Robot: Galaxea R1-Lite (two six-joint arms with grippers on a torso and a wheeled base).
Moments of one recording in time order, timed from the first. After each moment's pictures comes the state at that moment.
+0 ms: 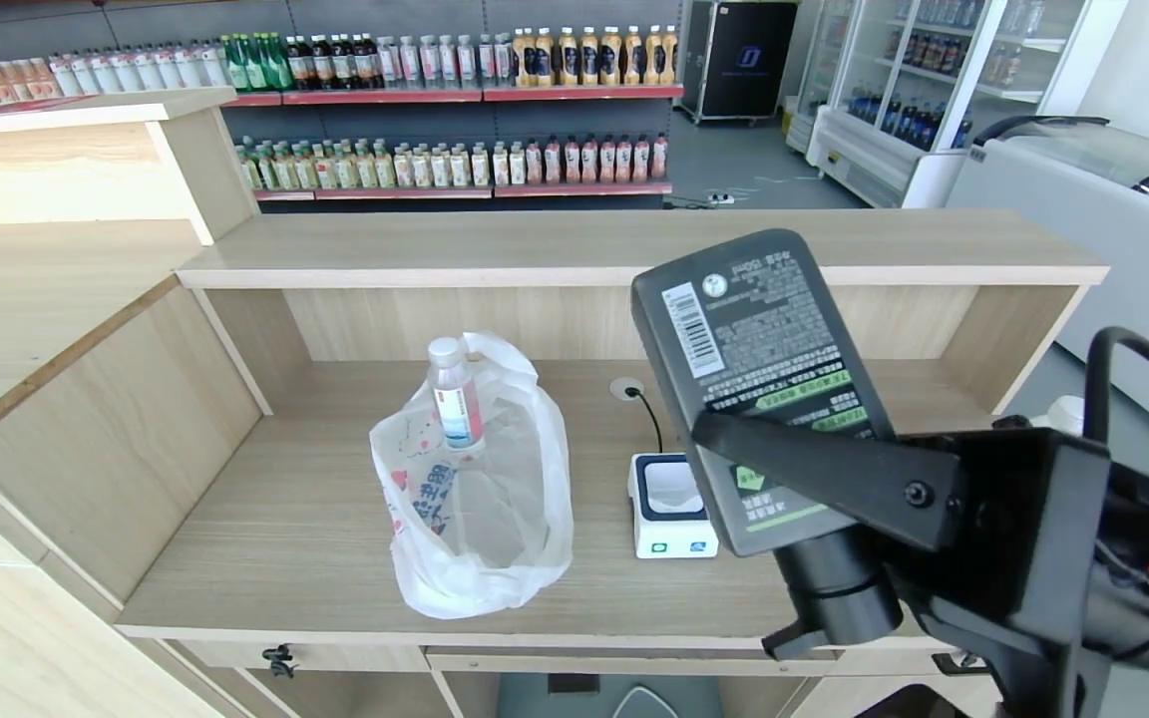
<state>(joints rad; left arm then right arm) 0.00 0.00 0.00 0.03 0.08 0.07 0.87 1.44 -0.53 -1.17 0.43 -2.39</state>
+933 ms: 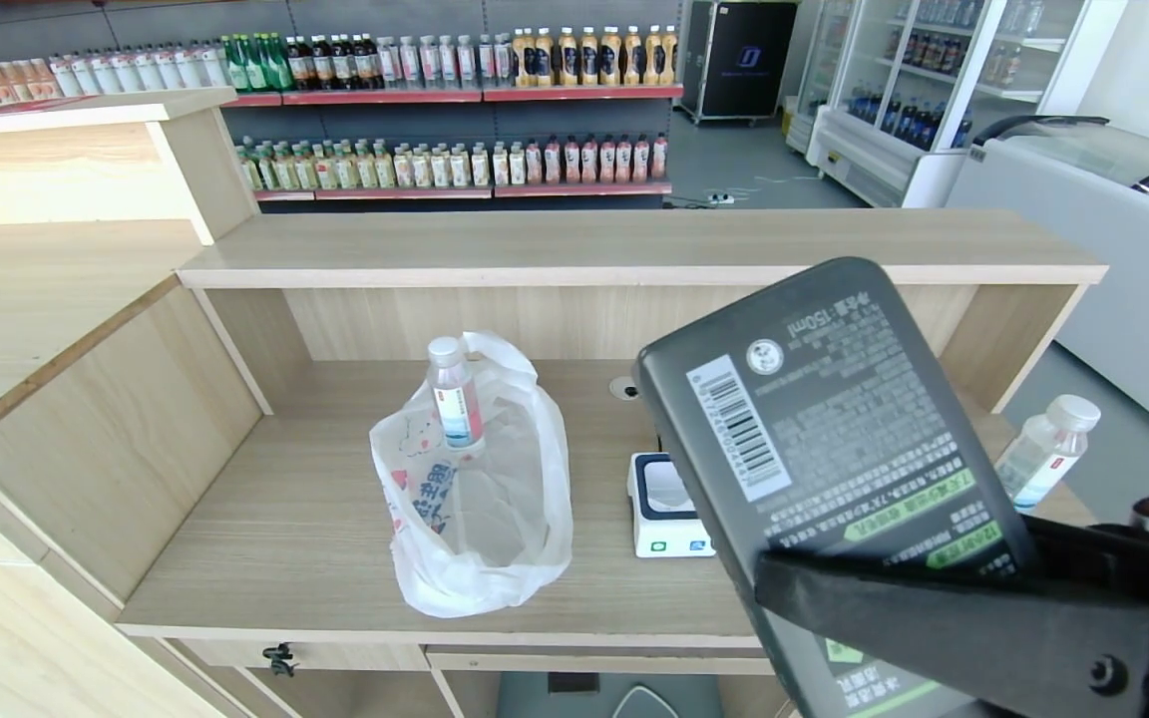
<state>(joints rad) 0.00 0.00 0.00 0.04 0.08 0.07 0.98 1.31 -0.53 -0.99 0.43 -2.49</state>
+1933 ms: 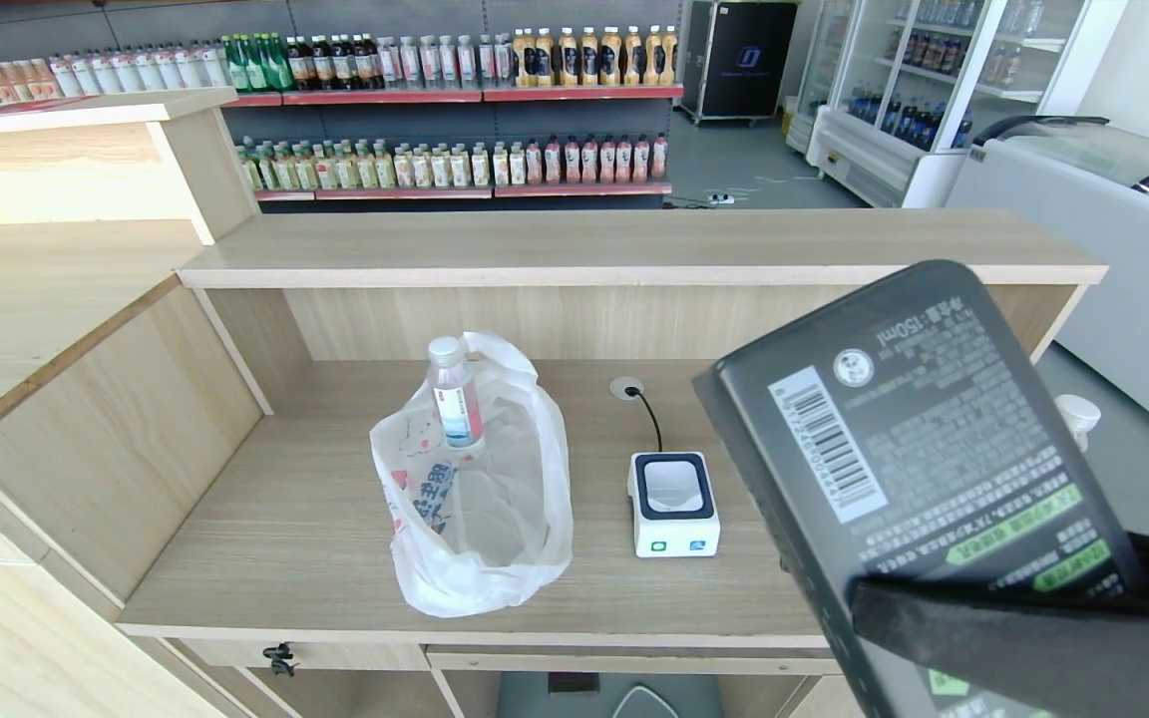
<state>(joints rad) 0.00 0.00 0.00 0.03 0.08 0.07 0.97 1.22 -0.53 -0.89 0.43 -2.48</state>
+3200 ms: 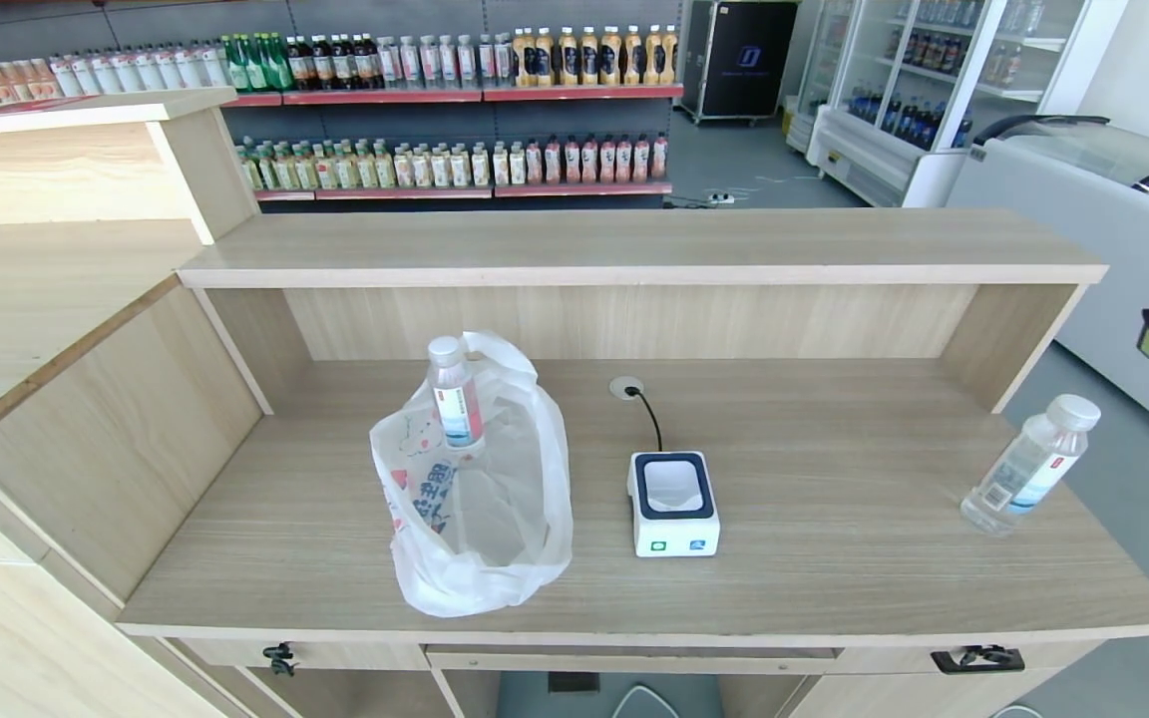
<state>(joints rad) 0.00 0.00 0.00 0.03 0.08 0.07 0.05 1.18 -0.98 0.00 -0.23 -0.72</state>
